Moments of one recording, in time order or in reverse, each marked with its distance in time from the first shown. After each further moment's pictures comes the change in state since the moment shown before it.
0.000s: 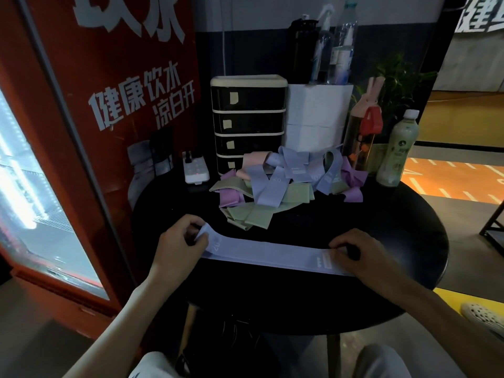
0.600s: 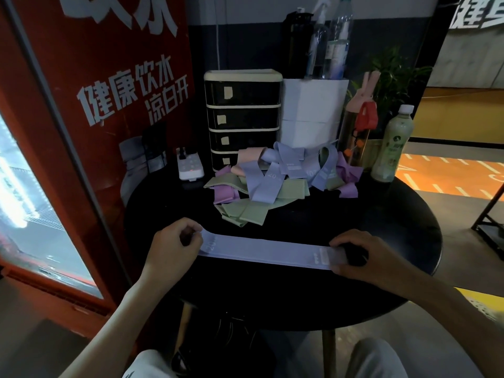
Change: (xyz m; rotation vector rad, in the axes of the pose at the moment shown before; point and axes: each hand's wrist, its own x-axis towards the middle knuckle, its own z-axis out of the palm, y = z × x) left_hand -0.003 -0.004 0.002 0.053 -0.021 -0.001; right_hand -0.005 0.023 -0.014 0.023 -0.139 -0.102
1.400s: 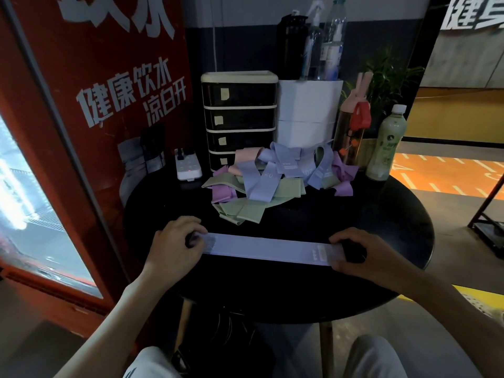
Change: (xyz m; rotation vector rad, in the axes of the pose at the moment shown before) left_hand 0.003 -0.005 0.000 0.215 -0.133 0.115; right_hand -0.007 0.000 -0.002 0.026 0.030 0.035
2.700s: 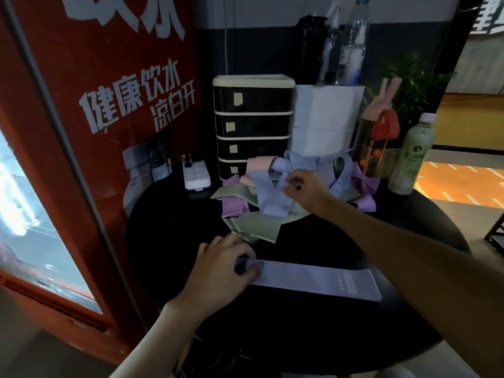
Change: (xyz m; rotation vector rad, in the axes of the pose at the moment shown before) left_hand 0.017 0.033 0.032 0.160 -0.229 0.146; right_hand 0.221 -0.042 0.037 -0.012 0.203 0.017
